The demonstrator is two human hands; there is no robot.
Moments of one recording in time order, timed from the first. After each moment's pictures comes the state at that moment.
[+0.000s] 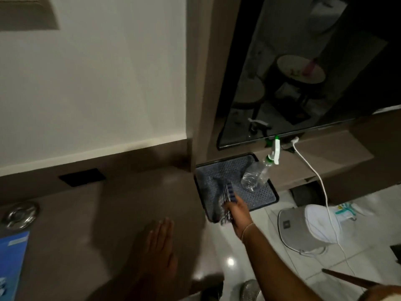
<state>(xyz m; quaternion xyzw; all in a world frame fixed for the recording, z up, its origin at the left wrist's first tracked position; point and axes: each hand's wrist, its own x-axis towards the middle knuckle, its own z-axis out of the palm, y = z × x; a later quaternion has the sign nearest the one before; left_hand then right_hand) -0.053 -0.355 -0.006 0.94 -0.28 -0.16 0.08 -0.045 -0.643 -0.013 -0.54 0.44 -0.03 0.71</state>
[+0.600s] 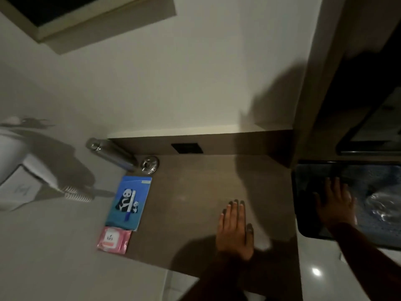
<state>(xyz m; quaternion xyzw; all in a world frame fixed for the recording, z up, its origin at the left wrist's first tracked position) -0.032 -0.388 0.007 0.98 -0.05 -0.19 0.11 0.042 -0.695 -0.103 -0.94 0.21 0.16 0.22</state>
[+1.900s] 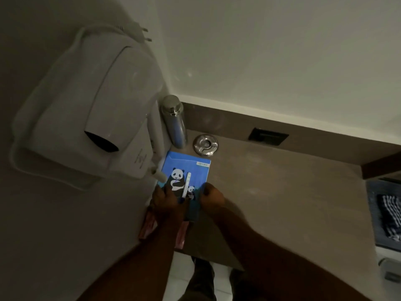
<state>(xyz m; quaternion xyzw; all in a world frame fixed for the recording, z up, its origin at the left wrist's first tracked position) 0.034 0.102 -0.051 0.95 0.24 -0.11 0.16 0.082 -0.040 -0.027 -0.83 0.13 0.34 0.42</state>
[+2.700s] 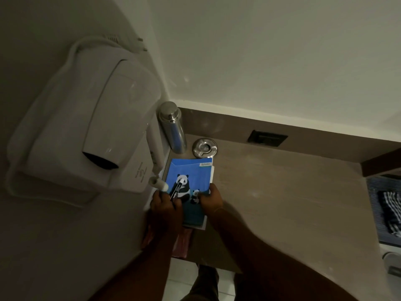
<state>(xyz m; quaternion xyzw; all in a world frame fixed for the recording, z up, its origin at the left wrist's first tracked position) 0.032 0.114 -0.029 0.95 0.22 -0.02 0.22 0.085 -0.021 -0.031 -0.69 0.30 0.29 0.60</state>
